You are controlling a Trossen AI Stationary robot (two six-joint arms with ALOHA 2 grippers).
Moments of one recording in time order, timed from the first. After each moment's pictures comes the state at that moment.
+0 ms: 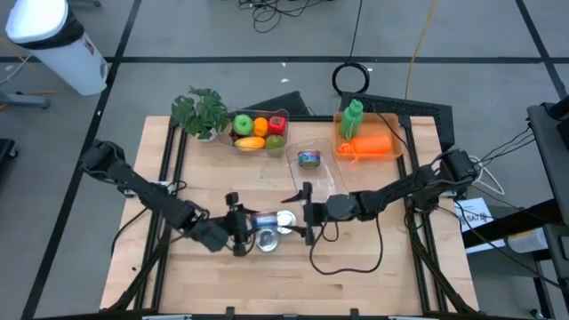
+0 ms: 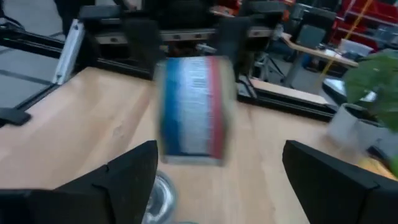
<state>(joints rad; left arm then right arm) -0.56 1.37 0.80 -0.06 -0.71 -0.22 0.25 1.65 0.83 0.65 0.25 -0.17</state>
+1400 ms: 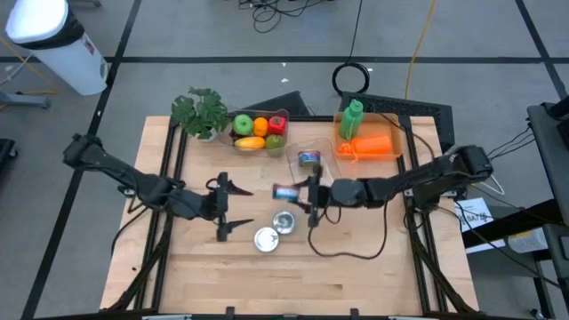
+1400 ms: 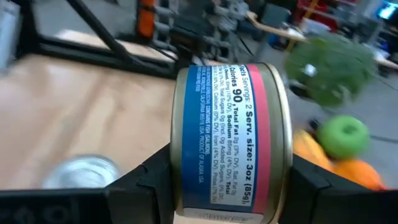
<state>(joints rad) -0.44 1.07 0.80 -0.09 -0.48 -0.07 0.17 1.50 0.83 0.45 0.31 -0.17</state>
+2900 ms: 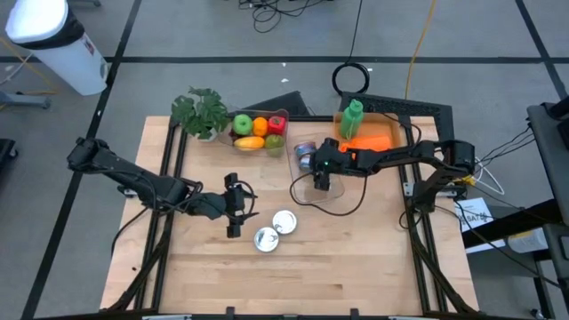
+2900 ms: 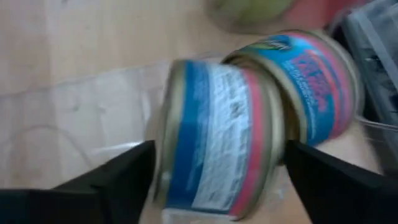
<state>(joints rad) -0.35 1.19 0.80 -0.21 -0.42 -0.13 -0.25 1.62 0.83 -0.05 0.25 -0.21</state>
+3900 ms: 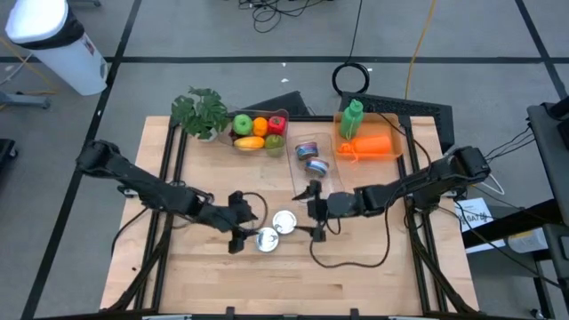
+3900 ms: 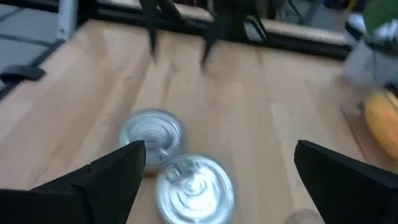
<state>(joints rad) -0.39 1.32 0.80 -0.21 -0.23 -0.43 0.23 1.53 0.83 0.29 0.21 -0.03</state>
